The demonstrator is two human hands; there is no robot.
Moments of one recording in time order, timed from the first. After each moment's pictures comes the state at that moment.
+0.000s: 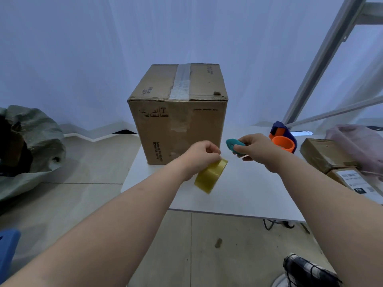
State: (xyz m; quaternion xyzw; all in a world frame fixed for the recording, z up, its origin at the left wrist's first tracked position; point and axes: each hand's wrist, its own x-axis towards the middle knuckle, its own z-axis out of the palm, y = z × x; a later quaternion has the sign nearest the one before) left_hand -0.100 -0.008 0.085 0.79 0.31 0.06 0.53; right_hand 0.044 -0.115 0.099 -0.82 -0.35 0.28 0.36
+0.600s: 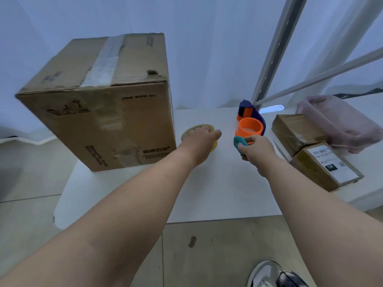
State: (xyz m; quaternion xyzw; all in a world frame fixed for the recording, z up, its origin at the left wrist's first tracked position) left_hand 0.047 -0.020 0.020 0.99 0.13 0.00 0.08; right_hand 0.135 -0.158 0.022 -0.88 -0.11 0.20 0.42
